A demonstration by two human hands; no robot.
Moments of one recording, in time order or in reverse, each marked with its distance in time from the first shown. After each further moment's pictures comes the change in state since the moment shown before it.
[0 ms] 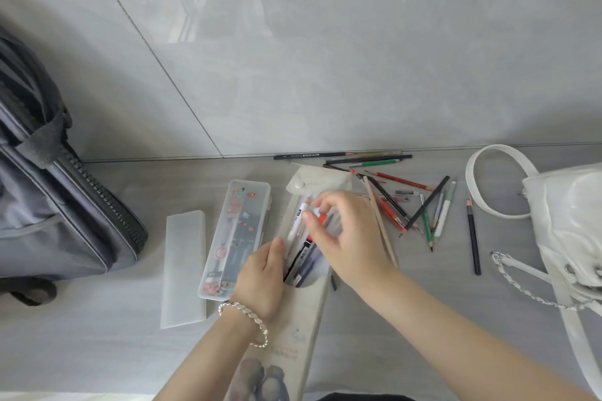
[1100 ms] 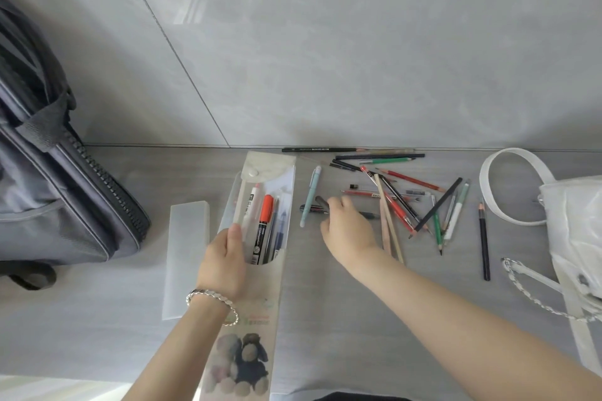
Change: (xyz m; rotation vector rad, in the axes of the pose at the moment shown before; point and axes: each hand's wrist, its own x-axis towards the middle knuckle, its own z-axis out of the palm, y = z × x) left_hand 0.024 -0.021 -0.035 0.025 0.233 -0.166; right_hand 0.017 0.048 0.045 -0.540 -0.543 0.358
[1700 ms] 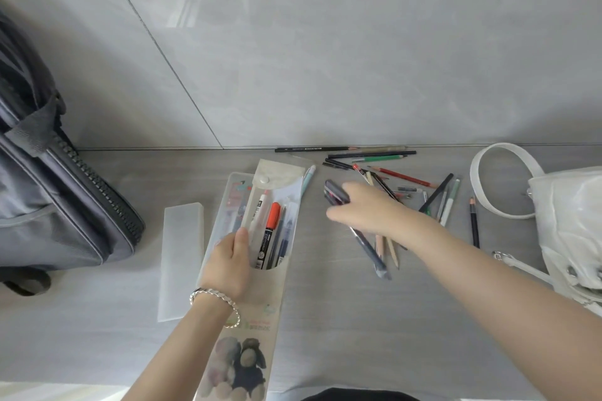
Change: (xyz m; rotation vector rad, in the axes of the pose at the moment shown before) left_hand 0.002 -0.007 0.010 0.080 -0.100 -0.005; right_hand -0.010 0.006 -0.087 0.235 -0.327 0.027
